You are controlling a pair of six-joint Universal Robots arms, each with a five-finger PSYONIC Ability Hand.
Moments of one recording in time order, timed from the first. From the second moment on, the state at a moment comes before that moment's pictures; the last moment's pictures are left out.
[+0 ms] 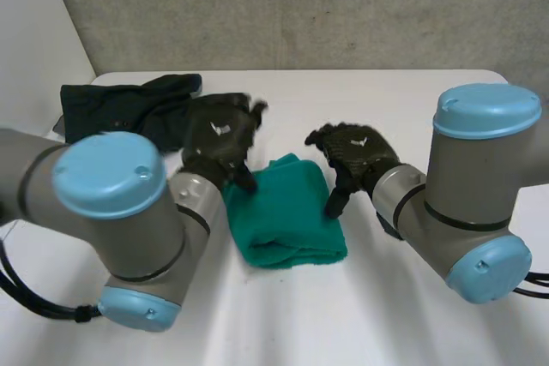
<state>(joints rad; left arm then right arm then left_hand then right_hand) 4.03 -2.03 -1.49 3.44 -1.73 3.33 2.12 -1.07 1.35 0.05 1.44 3.04 0.19 0.21 0.21 0.20 0.05 0.21 0.22 0.22 0.24 0.07</state>
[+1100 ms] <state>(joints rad) 4.19 -1.84 -1.21 2.87 -1.17 3.27 2.00 -1.15 1.71 -0.11 1.47 3.22 0.19 0.21 0.21 0.20 0.05 0.20 0.22 0.22 0.24 0.07</state>
